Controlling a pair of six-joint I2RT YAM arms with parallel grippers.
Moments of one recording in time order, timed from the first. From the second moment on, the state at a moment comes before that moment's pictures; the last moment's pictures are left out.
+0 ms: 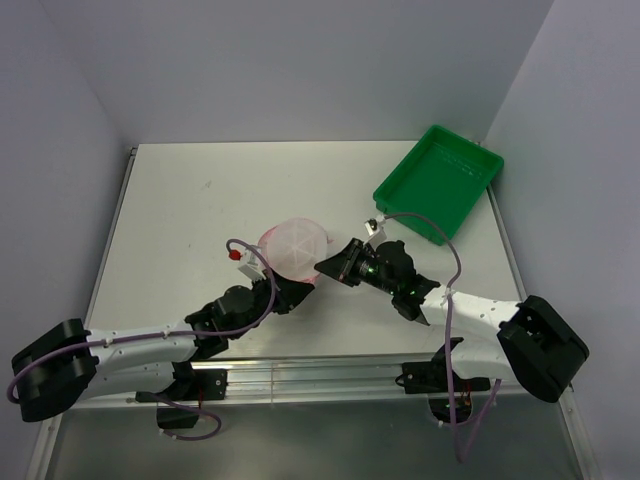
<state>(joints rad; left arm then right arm) -1.07 1.05 0.27 0.62 -0.28 -1.09 0.71 1.20 0.41 0.52 -0.19 1.08</state>
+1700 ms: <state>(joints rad) -1.07 1.04 0.27 0.63 -0.33 -0.99 0.70 1.09 0.42 0.34 -0.25 0.93</state>
